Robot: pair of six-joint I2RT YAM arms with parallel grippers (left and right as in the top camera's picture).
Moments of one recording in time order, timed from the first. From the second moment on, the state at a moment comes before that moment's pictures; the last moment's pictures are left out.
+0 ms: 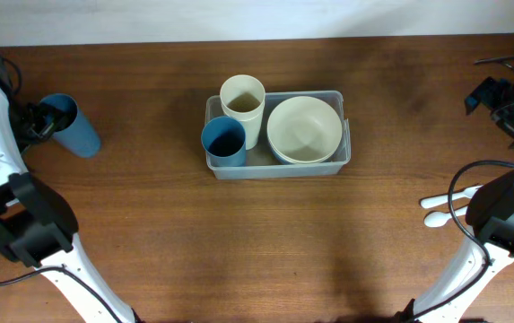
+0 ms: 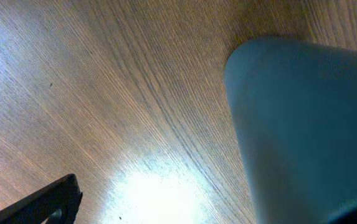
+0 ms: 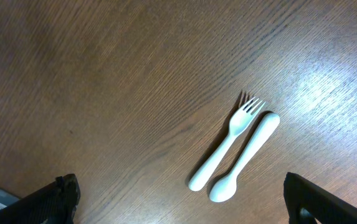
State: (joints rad) left arm 0.46 2.29 2.28 -1.55 -0.03 -0.57; right arm -0.46 2.23 2.34 -1.58 0.03 0.42
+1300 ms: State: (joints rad) left arm 0.46 2.26 2.54 -1.69 0.11 -0.46; right arm -0.46 2.23 2.34 -1.58 0.03 0.42
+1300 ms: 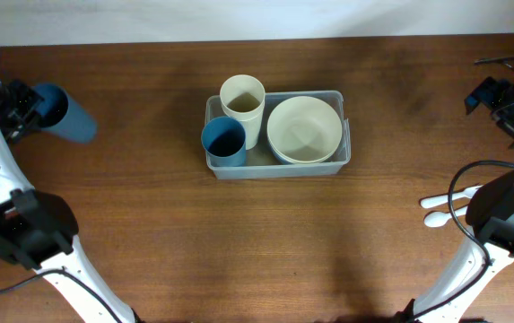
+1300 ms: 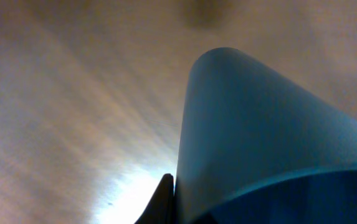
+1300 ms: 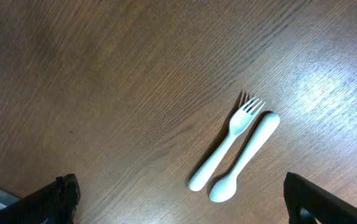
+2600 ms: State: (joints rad) left arm -0.21 1.73 2.26 -1.69 0.16 -0.23; right arm -0.46 2.23 2.34 -1.58 0.03 0.42
